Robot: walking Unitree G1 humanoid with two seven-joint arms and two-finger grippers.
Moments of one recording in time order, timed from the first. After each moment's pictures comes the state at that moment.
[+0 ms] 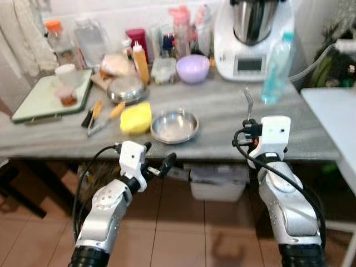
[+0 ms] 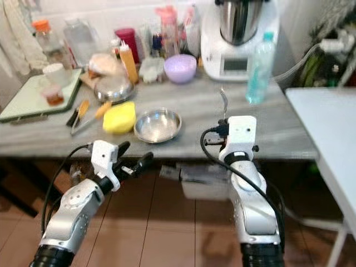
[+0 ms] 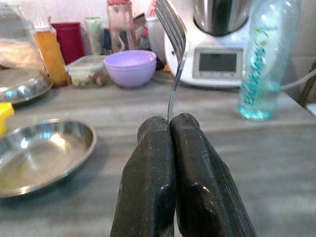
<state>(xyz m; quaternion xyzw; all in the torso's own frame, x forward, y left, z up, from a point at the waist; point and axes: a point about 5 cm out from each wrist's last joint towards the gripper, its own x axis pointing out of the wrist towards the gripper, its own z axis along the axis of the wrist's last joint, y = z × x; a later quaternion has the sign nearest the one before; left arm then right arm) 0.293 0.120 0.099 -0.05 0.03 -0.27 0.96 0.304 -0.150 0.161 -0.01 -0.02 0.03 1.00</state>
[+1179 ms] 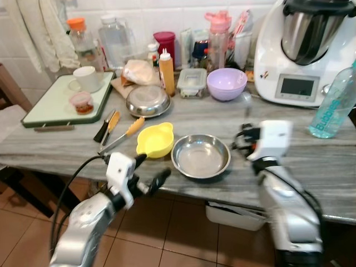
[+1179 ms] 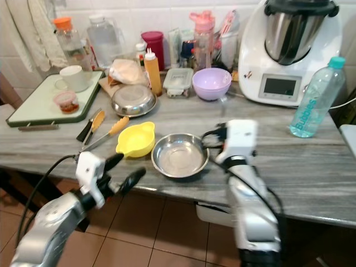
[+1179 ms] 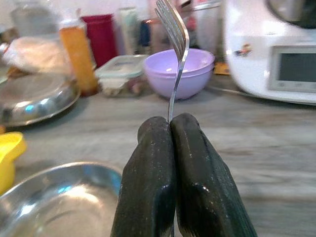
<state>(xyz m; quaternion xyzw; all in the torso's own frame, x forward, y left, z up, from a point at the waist) 0.251 0.143 0.099 -0.04 0.06 -0.34 0.94 0.293 -0.158 0.168 0.02 -0.02 0.01 1.00</state>
